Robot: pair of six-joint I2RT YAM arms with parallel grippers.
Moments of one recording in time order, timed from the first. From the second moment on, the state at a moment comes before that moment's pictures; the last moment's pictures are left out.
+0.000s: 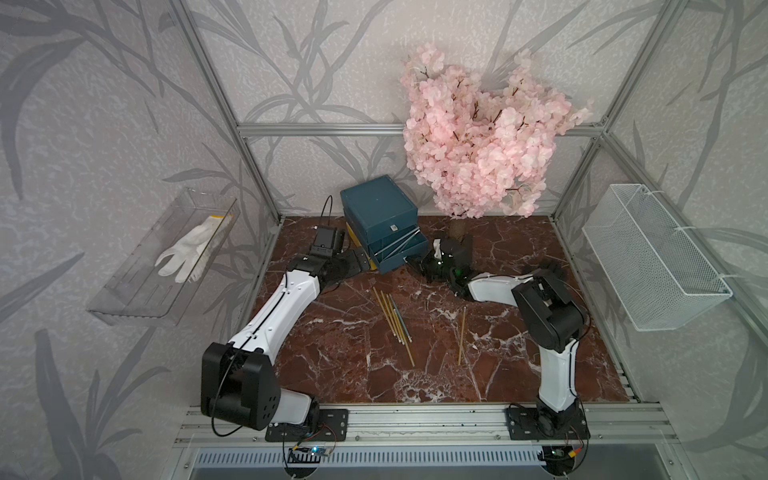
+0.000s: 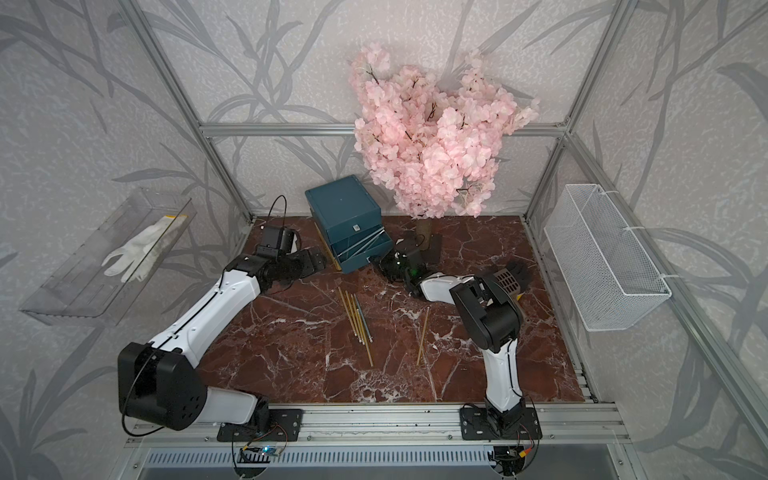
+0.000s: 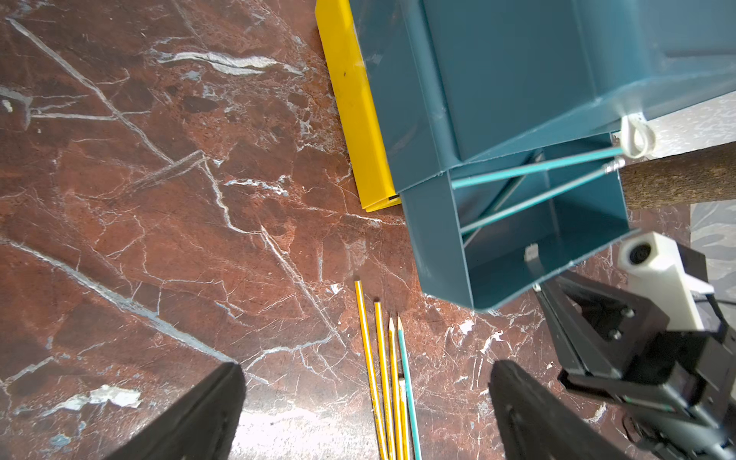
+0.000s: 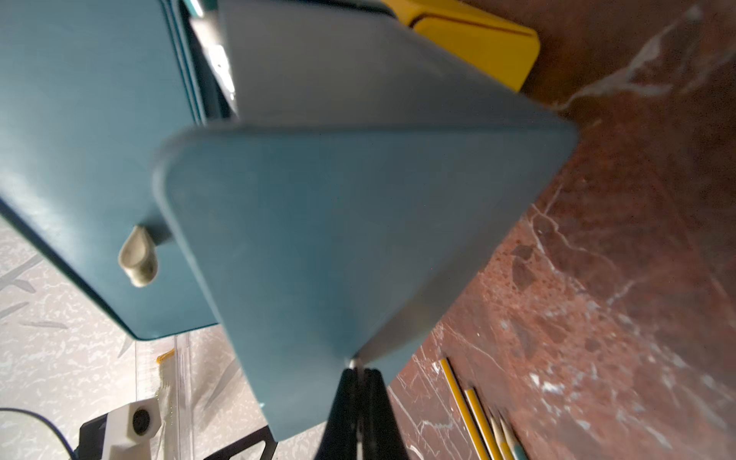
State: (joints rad) left arm -0.22 1.41 1.18 -0.65 0.04 -0.59; right arm 0.56 1.99 1.13 0.49 -0.35 1.42
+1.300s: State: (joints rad) left arm -0.23 1.43 1.18 -0.64 0.04 -0.60; right arm 0.55 1.92 1.61 -0.51 -0.24 0.76
